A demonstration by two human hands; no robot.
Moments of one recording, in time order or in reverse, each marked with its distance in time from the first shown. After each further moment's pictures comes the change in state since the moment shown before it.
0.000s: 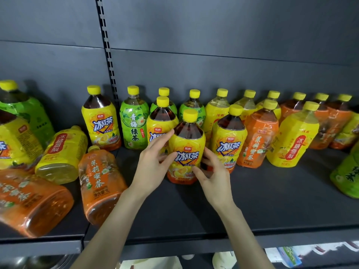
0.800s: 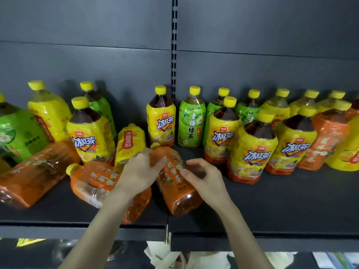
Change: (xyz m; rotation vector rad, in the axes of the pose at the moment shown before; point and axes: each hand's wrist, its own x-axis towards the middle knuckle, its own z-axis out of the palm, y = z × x) left_hand -0.032 -0.043 -0.180 0.562 -0.073 -0.489; right_hand -0.022 -0.085 0.150 0.092 -0.302 0.149
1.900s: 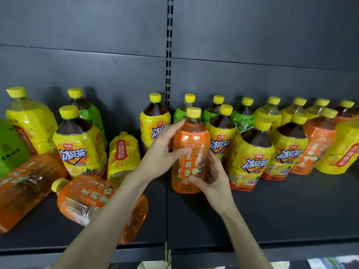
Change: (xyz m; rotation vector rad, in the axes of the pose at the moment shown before) left_hand 0.051 0.038 0.006 -0.668 -0.221 0.519; right_hand 0.018 0.032 -0.006 0.198 0.172 -0.103
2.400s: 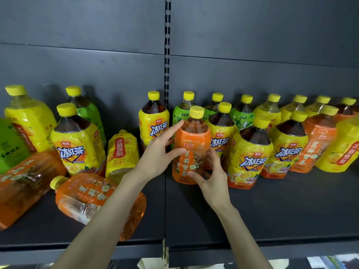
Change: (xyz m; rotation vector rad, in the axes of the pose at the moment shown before) left_hand -0.003 -0.005 0.002 0.141 0.001 -0.001; right_hand 0.007 0.004 0.003 -0.293 0.089 -0.009
